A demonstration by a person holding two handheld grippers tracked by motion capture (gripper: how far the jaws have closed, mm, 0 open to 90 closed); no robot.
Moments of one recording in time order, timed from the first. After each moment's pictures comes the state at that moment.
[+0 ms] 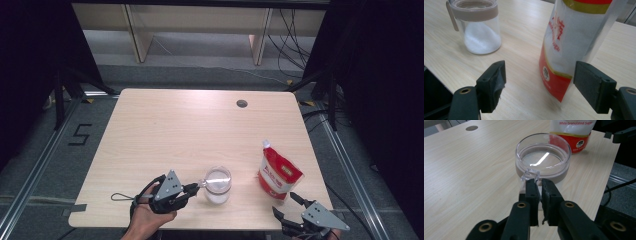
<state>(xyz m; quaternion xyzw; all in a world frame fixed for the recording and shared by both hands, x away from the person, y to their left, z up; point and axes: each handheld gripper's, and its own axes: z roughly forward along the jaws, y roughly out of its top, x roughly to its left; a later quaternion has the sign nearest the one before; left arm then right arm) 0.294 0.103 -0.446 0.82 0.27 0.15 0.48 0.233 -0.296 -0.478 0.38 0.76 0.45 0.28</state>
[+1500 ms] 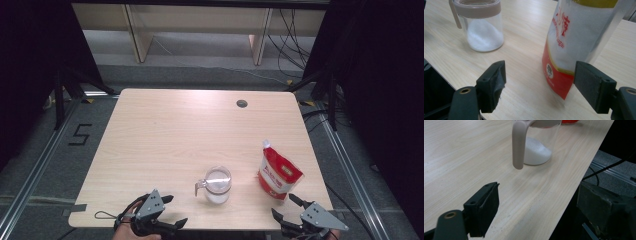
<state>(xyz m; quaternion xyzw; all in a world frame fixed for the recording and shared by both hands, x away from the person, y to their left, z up) 0.261 0.144 -0.484 0.83 0.29 0.11 0.46 0.231 -0.294 -0.480 0.39 0.76 0.45 0.26</state>
